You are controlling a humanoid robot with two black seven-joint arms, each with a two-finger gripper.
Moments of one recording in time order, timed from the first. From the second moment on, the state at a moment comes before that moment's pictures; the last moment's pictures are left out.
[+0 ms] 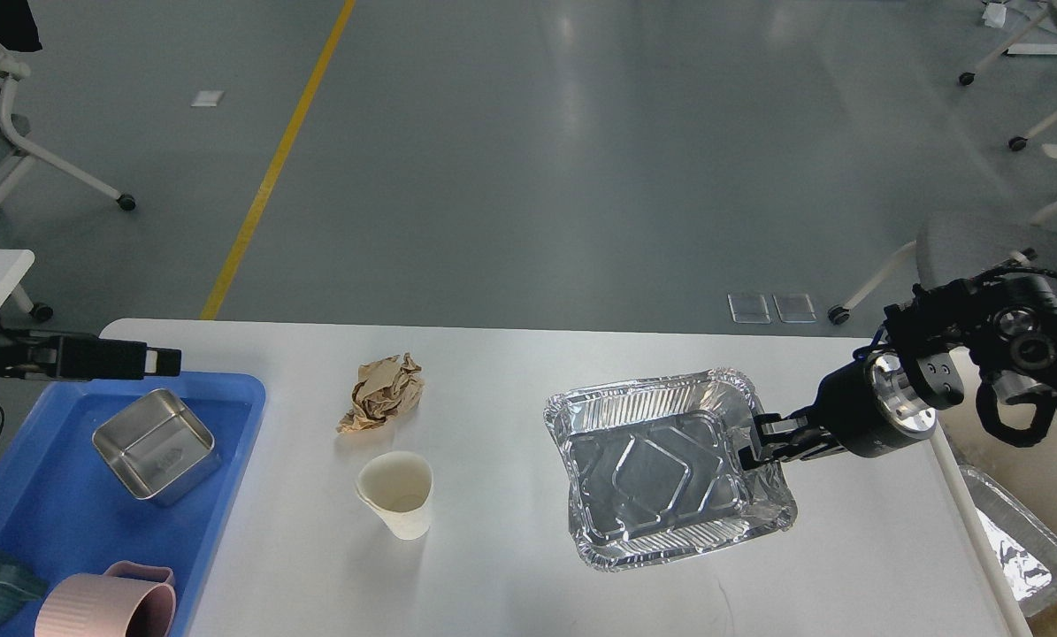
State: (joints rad) left arm -0.84 1.26 -0.46 -1.65 1.21 -0.70 -0.09; right arm 0.81 -0.78 0.57 1.58 -0.91 0.96 -0.46
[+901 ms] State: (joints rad) left arm -0.68 0.65 -0.28 -1.31 1.37 -0.45 0.00; right arm 0.80 -0.79 0.58 1.57 -0.91 0.96 -0.46
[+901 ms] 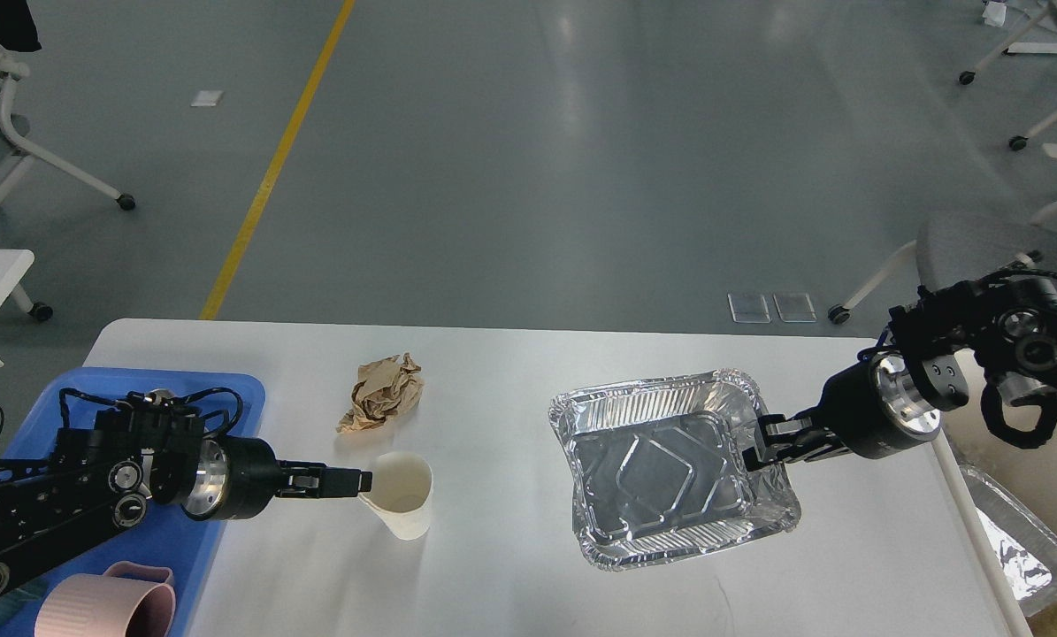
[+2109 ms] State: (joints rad) left arm -0.75 0.91 -0.70 -1.41 1.21 -0.96 -0.03; right arm 0.80 -0.80 0.58 1.58 -0.91 0.96 -0.46
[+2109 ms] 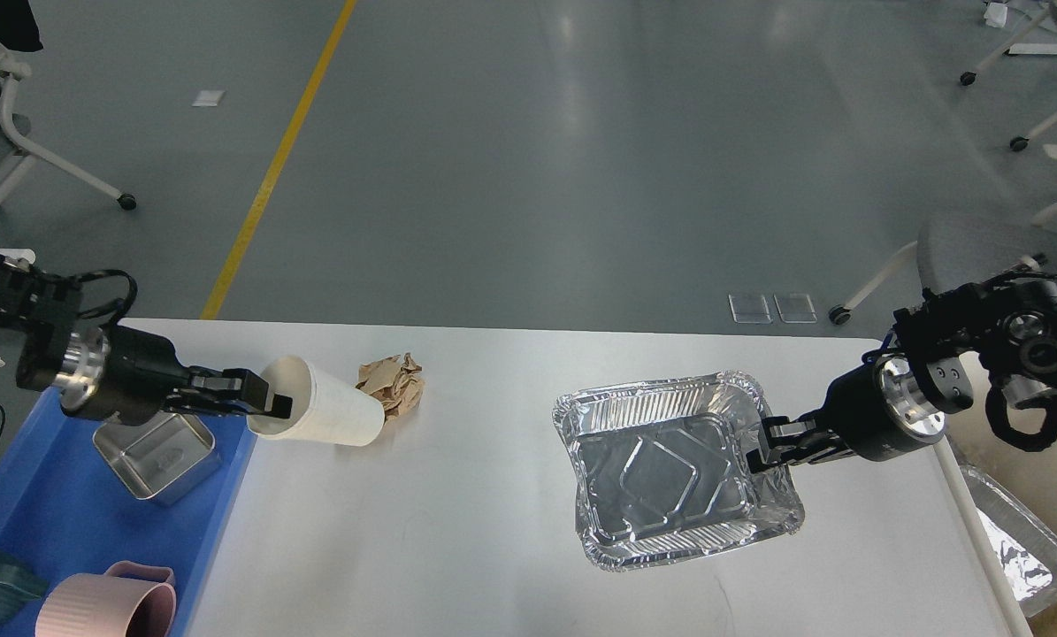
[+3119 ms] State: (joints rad) left arm -1.21 0.79 -0.64 -1.35 0.95 -0.96 -0.06; right arm 0.81 -0.80 0.59 1.58 -0.91 0.96 -0.47
